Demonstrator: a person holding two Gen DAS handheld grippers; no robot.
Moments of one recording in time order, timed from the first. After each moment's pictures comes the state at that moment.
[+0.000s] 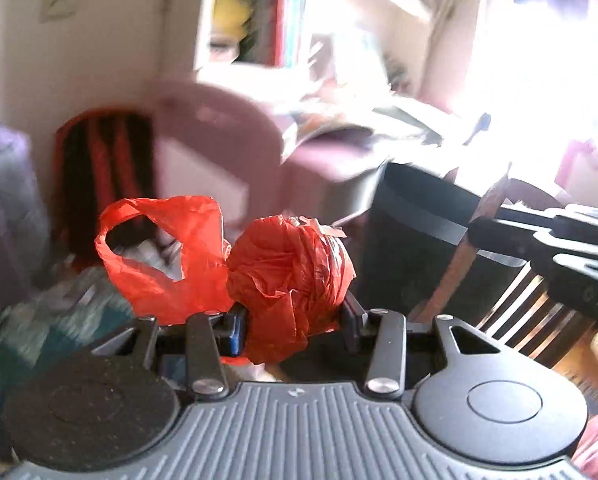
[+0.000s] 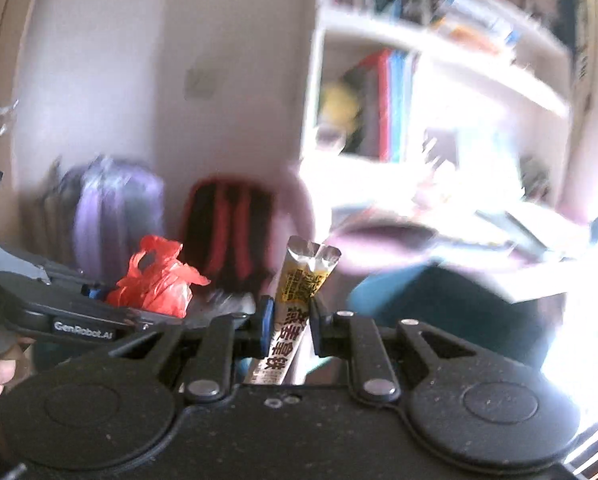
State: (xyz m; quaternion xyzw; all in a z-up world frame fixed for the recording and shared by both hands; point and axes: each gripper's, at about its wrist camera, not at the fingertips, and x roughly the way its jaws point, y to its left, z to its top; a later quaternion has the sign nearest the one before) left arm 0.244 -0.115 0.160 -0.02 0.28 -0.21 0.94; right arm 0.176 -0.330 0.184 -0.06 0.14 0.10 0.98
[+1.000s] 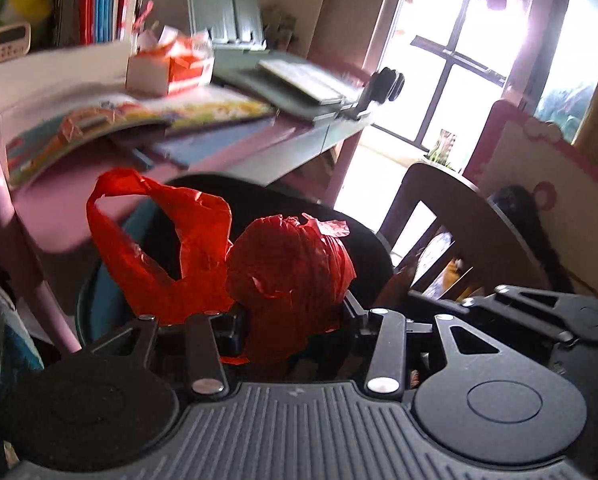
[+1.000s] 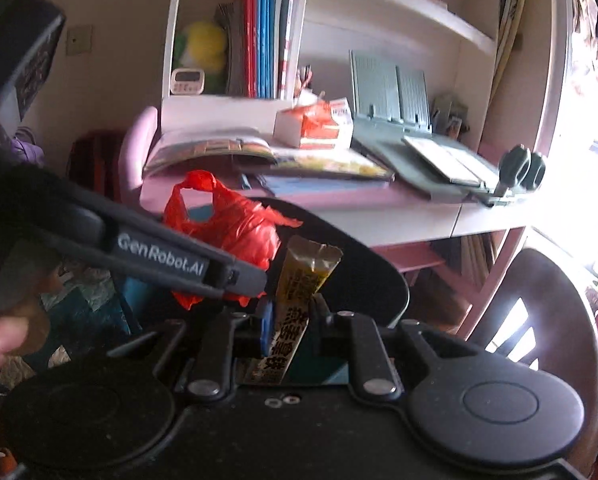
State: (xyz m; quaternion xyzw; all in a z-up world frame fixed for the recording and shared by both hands) left arm 0.352 -0.341 0.164 -0.01 0.34 -0.34 0.88; right arm 0.244 -0.462 0.141 -0.06 0.25 0.01 0.97
